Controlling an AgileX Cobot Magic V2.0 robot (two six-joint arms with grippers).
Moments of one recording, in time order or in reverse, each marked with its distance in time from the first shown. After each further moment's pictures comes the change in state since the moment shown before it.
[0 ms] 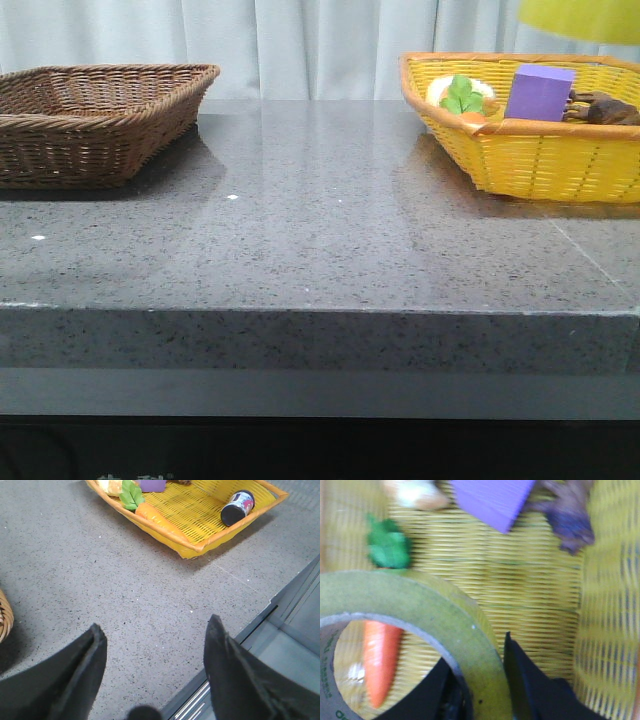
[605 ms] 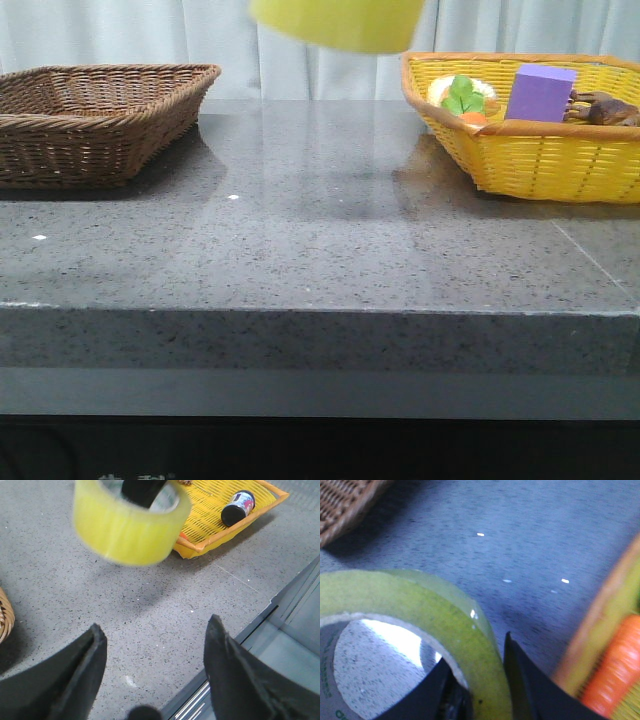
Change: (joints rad) left arm 0.000 0.000 0.000 0.000 0.000 0.000; right arm 0.491 0.059 0.000 0.002 -0.092 -0.059
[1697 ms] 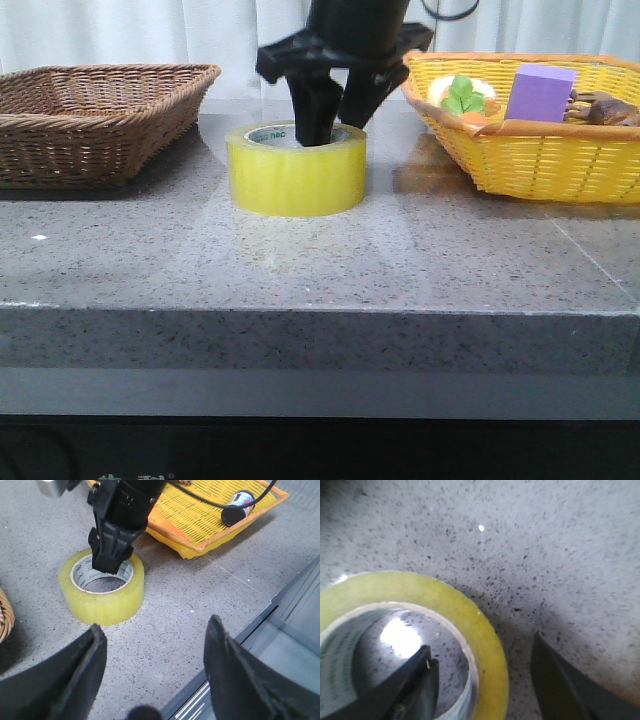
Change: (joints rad) left arm 0.000 0.000 0.000 0.000 0.000 0.000; right arm 0.030 0.206 0.000 -0.095 -0.135 -0.007
